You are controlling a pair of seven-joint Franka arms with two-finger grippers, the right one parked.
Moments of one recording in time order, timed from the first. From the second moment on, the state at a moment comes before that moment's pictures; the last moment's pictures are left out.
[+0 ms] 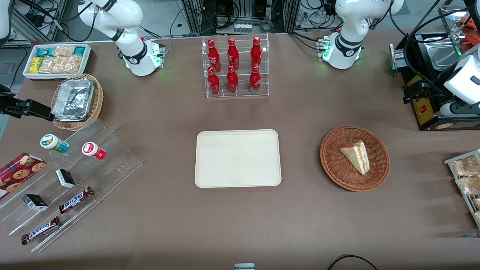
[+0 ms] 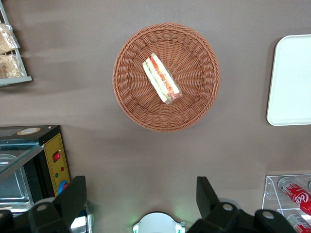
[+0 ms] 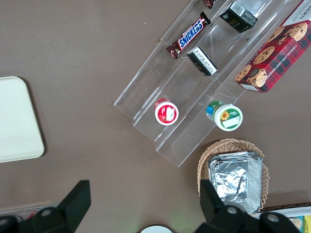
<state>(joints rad) 0.00 0.00 -0.03 -1.57 0.02 1.43 0.00</state>
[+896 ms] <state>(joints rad) 0.00 0.00 -0.03 -1.79 0.03 1.67 -0.23</state>
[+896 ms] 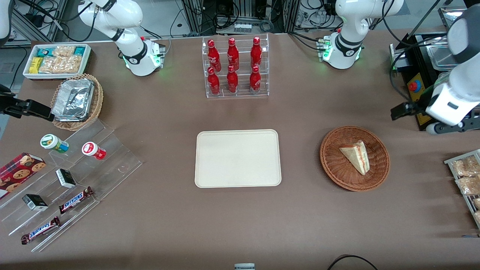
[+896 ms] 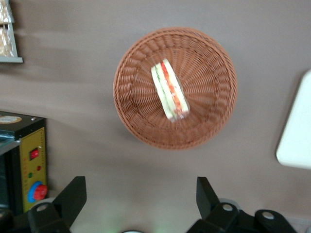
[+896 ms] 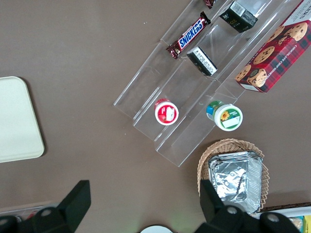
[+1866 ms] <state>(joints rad) -0.03 0.07 -0.05 -2.10 0.04 2.07 -0.51</state>
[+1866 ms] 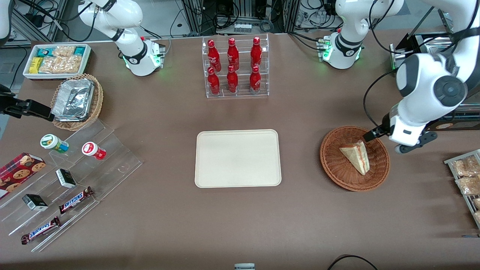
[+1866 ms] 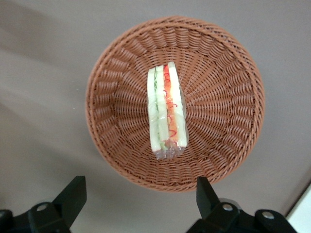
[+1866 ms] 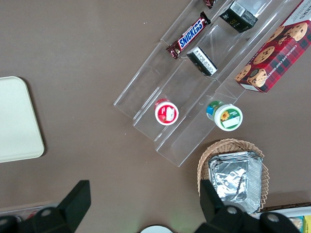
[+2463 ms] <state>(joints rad) -0.04 0.20 -0.05 -2.13 0.04 2.27 -0.63</state>
